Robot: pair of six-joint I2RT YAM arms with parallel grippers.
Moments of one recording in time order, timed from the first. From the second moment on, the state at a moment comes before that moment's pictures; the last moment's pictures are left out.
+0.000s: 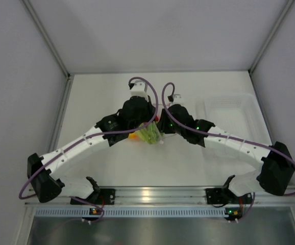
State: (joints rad) left arm -0.89 1.31 1.23 -0.33 -0.41 -0.57; right arm 0.88 1.37 1.05 -0.29 0.25 0.67
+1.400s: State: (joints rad) left arm -0.88 1.21 1.09 -0.32 -0.37 -0.60; right arm 0.92 1.72 1.19 -0.26 0.29 0.61
